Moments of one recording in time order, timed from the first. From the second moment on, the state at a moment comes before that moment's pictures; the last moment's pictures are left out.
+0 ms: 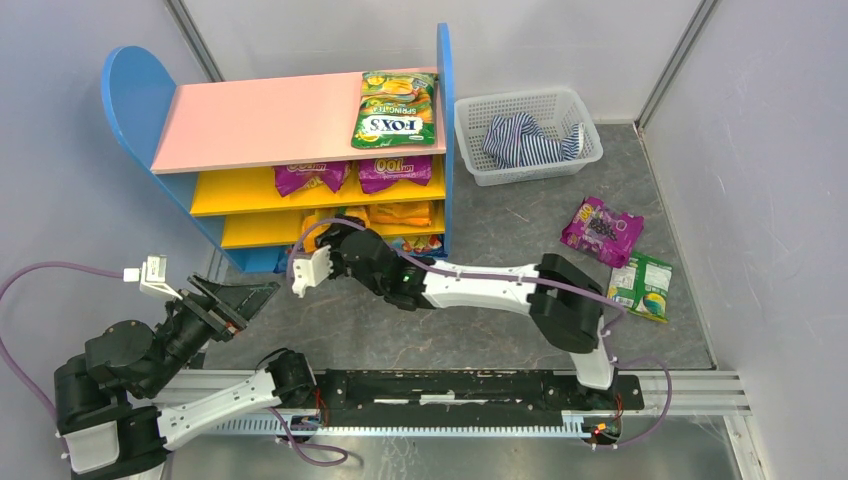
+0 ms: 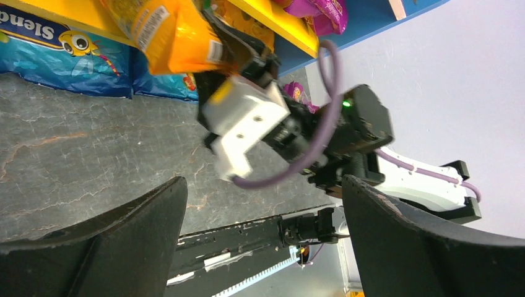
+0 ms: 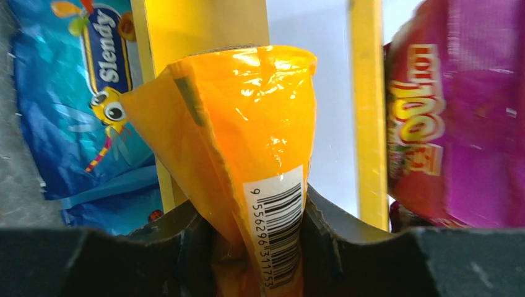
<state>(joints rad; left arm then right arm) -1.10 0.20 1.22 -1.25 -0.62 -1.08 1.23 1.95 1.50 0.22 0.39 -1.10</state>
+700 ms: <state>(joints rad) -1.10 0.20 1.20 -1.25 -0.60 -1.11 1.22 1.99 1.58 0.09 0.27 -1.08</state>
